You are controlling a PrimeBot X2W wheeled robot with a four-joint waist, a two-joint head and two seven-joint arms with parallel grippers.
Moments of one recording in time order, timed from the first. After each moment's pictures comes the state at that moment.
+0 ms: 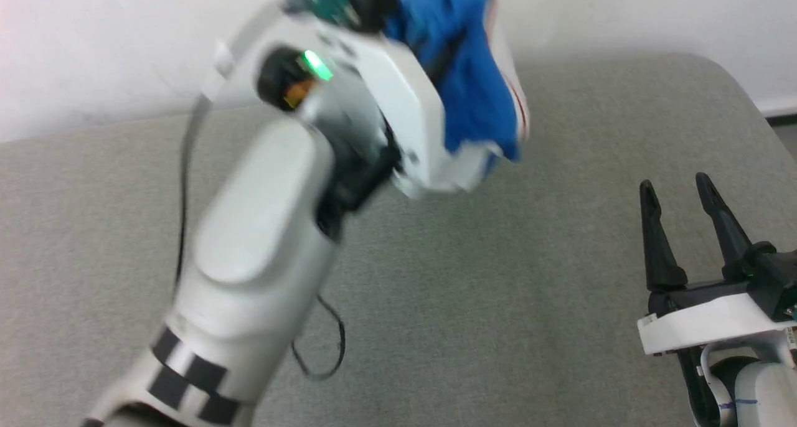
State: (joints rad) left arm -0.89 0.10 -0.49 0.25 -0.59 -0.01 0.44; right arm -0.07 -0.05 -0.06 -0.13 0.09 0.13 -0.09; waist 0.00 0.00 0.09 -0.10
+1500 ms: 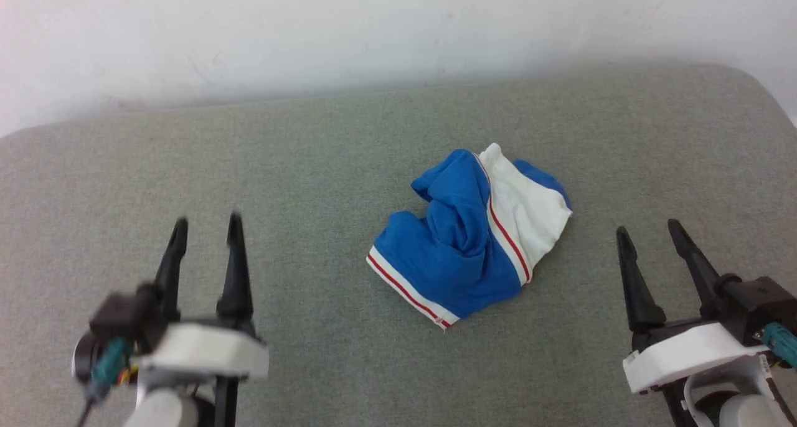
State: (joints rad) left arm -0.12 0.39 -0.34 -0.08 -0.57 0.32 -0.26; right arm 0.02 -0.05 -0.03 -0.11 0.10 0.13 -0.05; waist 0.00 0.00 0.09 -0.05
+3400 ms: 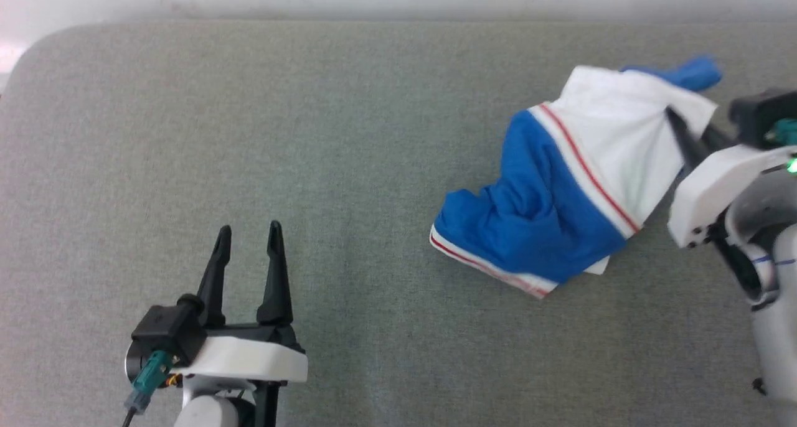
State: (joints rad) left arm -0.05 0.06 -0.11 0.00 -0.30 0.03 -0.26; right arm -0.46 -0.28 0.06 0.18 0.17 0.13 0.30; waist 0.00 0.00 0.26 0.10
